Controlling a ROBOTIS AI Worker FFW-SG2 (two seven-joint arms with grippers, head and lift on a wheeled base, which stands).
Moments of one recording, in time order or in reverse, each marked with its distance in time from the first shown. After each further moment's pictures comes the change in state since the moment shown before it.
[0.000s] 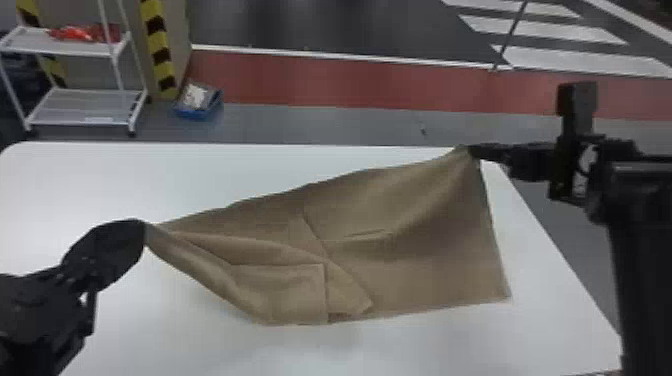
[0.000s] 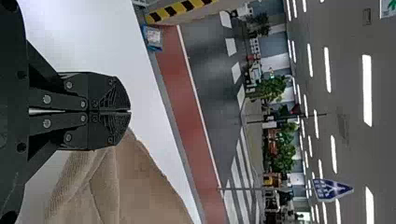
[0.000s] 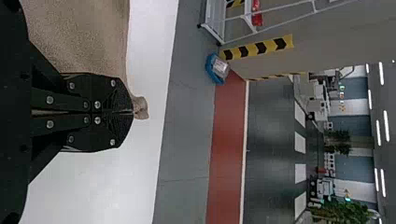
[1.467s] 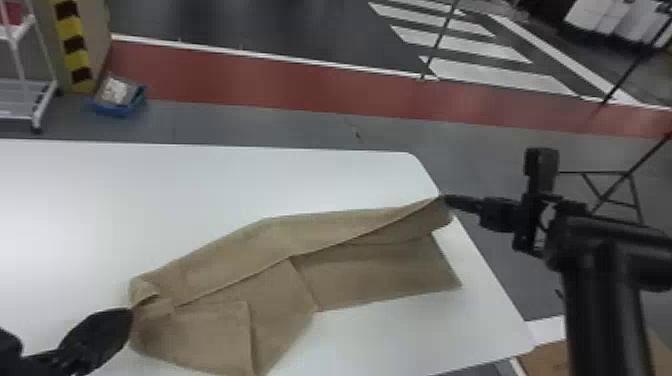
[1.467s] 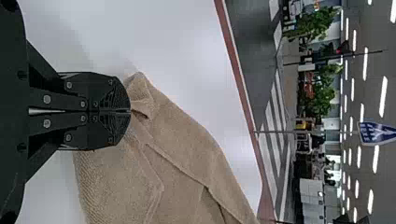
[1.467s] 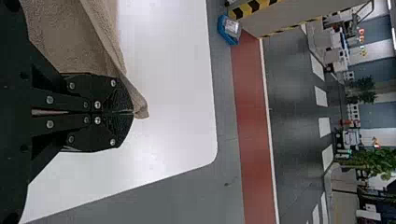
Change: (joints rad) left arm -0.110 -0.052 -0.206 0.430 -0.180 -0.188 -0.213; right arm 0.161 -0.036 -0.197 0.007 -0.019 0.011 -0.004
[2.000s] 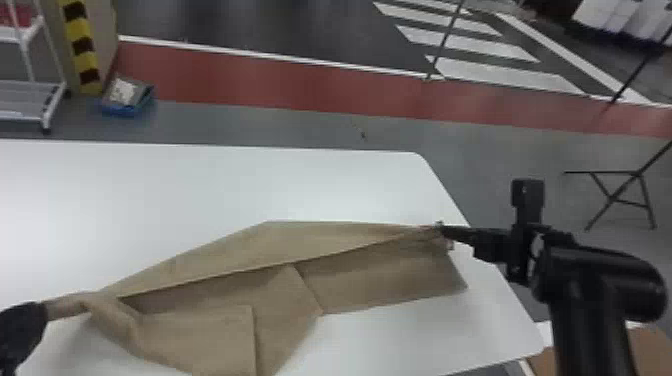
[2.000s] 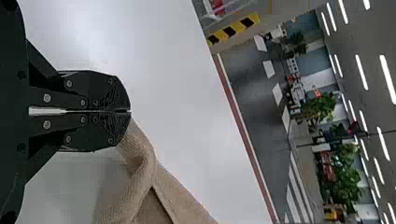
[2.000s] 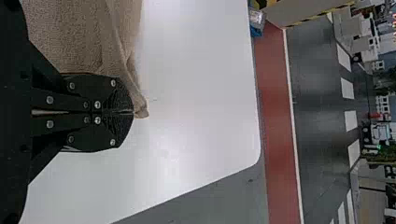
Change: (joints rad) left arm 0.068 -0.027 0.068 -0.015 -0.080 0.019 0.331; right arm 0.078 0.078 -0.009 0.016 0.082 -0.047 -0.014
